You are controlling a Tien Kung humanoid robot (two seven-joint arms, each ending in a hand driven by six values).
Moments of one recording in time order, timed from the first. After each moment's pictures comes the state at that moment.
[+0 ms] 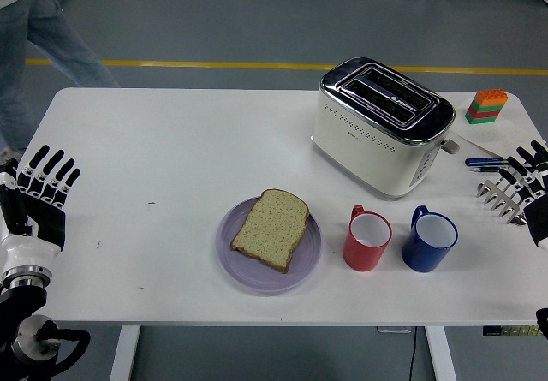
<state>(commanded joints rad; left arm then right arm) 0.10 0.03 -1.52 -1.56 0.68 0.24 -0.22 0.01 -0.21 1.50 1.37 -0.56 -0.05 0.16</state>
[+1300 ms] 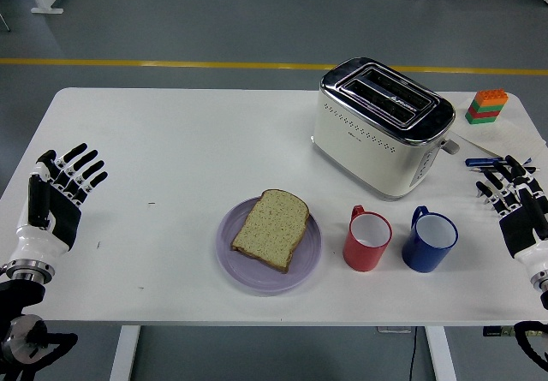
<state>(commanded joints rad) 0.10 0.07 -1.56 -1.59 0.91 0.09 -0.03 0.00 -0.21 1.43 1.34 -0.51 -0.05 0.20</state>
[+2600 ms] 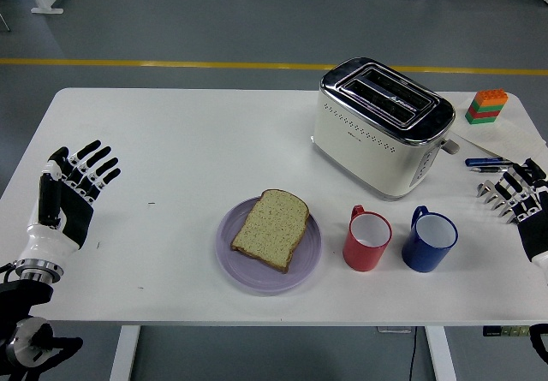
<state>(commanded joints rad) 0.10 0.08 -1.51 -1.59 0.86 0.06 -0.06 -0.03 -0.22 1.49 1.35 -0.51 -0.05 0.18</state>
